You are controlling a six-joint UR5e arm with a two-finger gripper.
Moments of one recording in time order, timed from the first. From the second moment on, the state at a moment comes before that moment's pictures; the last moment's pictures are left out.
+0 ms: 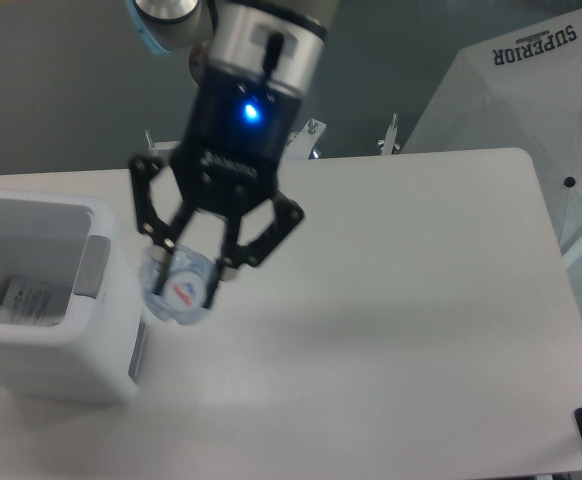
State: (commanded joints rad) arm 2.36 -1.79 -1.16 -0.99 0.88 0.17
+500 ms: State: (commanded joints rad) arm 2.22 -1.78 -1.18 -0.97 0.87 0.16
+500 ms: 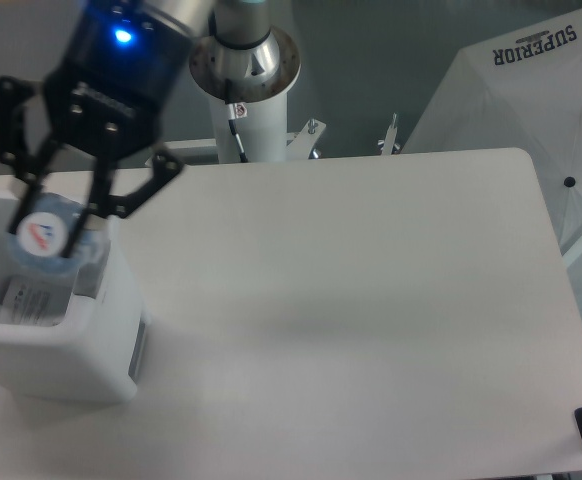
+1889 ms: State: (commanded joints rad) arm 2.14 -1.79 -1.38 -0.87 0.89 0.21
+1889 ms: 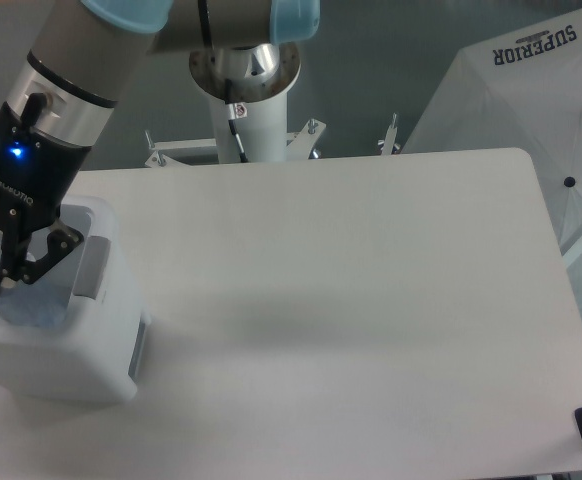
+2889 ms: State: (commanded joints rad) arm 2.45 -1.80 -1.44 -0.88 0.93 0.32
